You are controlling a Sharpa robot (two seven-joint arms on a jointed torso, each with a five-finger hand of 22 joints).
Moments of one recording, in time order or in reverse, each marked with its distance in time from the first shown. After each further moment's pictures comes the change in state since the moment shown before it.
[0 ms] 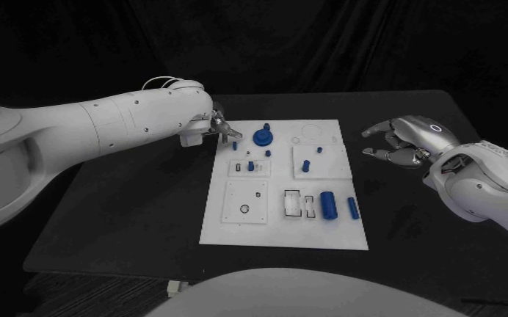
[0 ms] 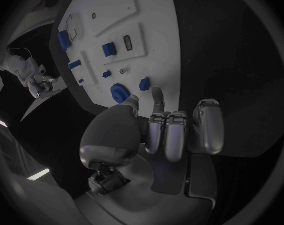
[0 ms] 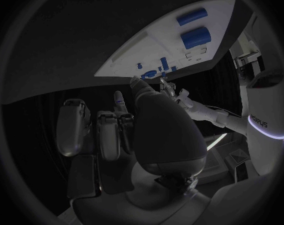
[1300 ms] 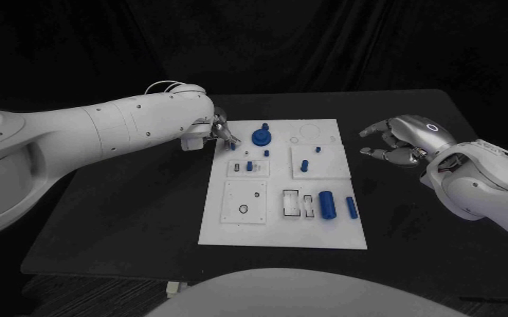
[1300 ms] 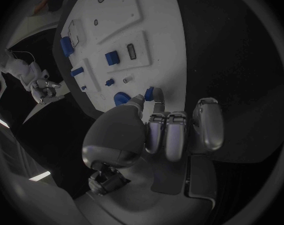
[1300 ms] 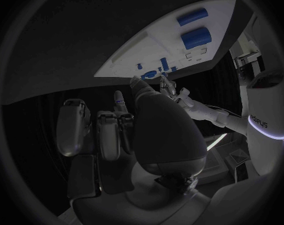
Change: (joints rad) left arm -0.014 0.015 0.000 -0.005 -0.002 0.035 0.027; left_hand 0.101 0.028 0.027 -0.055 0.195 -0.021 0.007 -0.037 -0.007 0.003 0.010 0.000 0.000 0.003 0.010 0.000 0.000 0.000 -0.018 0.010 -0.028 0.000; right arm -0.002 0.004 0.000 -0.004 0.001 0.000 0.001; right_hand 0.000 0.000 0.000 0.000 0.000 0.007 0.000 0.000 -0.001 0.000 0.000 0.000 0.000 0.000 0.000 0.000 0.000 0.000 0.000 0.000 0.000 0.000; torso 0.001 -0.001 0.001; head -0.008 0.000
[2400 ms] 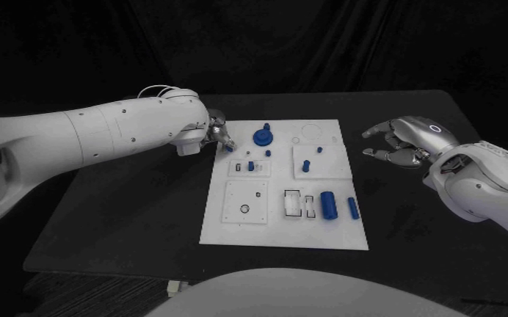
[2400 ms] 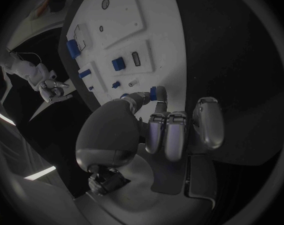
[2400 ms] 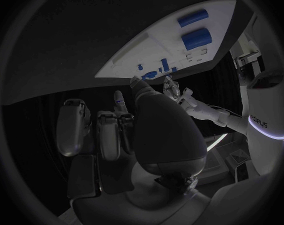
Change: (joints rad) left arm -0.001 -0.094 0.000 0.131 -0.001 -0.065 0.032; left_hand 0.018 -0.130 0.417 -0.102 0.234 0.058 -0.011 -0.054 -0.002 -0.002 -0.002 0.000 0.000 0.000 0.000 0.000 0.000 0.000 -0.001 -0.006 -0.018 0.000; right arm -0.002 -0.007 0.000 0.000 0.000 0.002 -0.001; right_hand 0.000 0.000 0.000 0.000 0.000 0.000 0.000 0.000 0.000 0.000 0.000 0.000 0.000 0.000 0.000 0.000 0.000 0.000 0.000 0.000 0.000 0.001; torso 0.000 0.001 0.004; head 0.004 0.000
